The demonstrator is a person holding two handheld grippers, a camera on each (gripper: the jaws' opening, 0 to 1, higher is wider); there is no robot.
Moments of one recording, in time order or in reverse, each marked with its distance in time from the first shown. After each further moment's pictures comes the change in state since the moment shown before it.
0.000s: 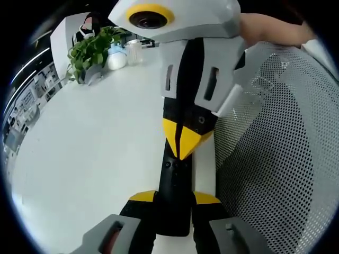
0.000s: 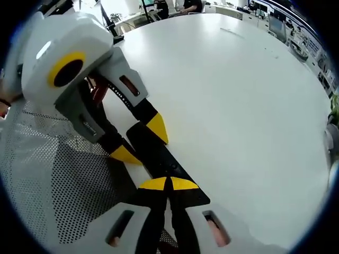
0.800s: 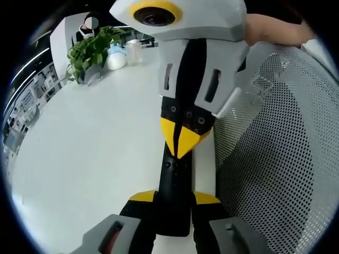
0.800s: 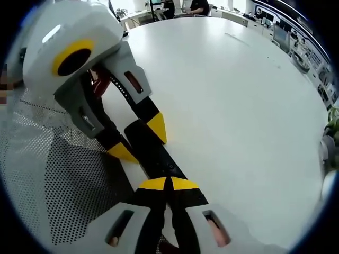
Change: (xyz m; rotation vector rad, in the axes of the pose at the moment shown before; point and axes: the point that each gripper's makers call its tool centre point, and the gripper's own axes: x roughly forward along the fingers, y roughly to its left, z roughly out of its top) left arm 0.000 0.000 0.000 0.002 0.003 -0.003; right arm 0.000 -0.004 0.001 -0.063 -0.001 -0.046
